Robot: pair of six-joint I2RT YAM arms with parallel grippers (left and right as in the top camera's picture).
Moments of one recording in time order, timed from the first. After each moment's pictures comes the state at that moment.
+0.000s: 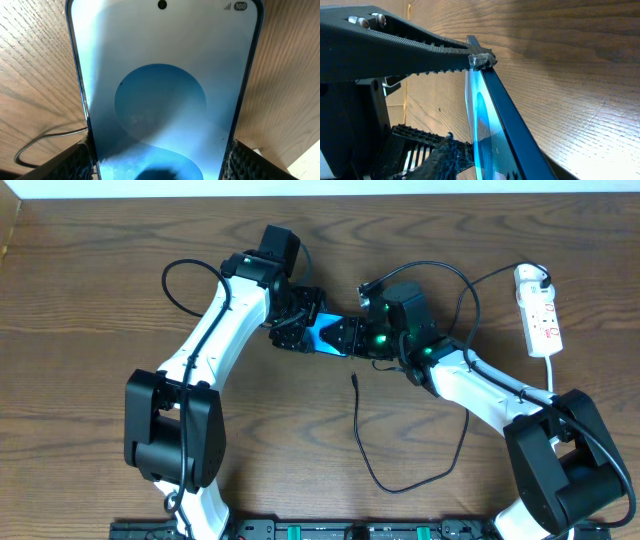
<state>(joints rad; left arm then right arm) -0.30 1.91 1.54 -0.98 0.39 -1.58 0.50 1.76 0.97 0.16 -0.61 0.83</state>
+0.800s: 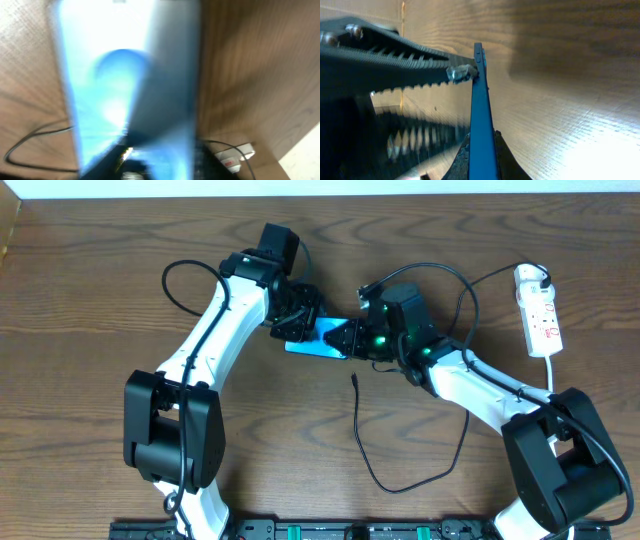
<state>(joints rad) -0.30 1.91 1.54 -0.96 0.41 -1.59 0.50 1.77 0.97 0.14 -0.60 0.83</state>
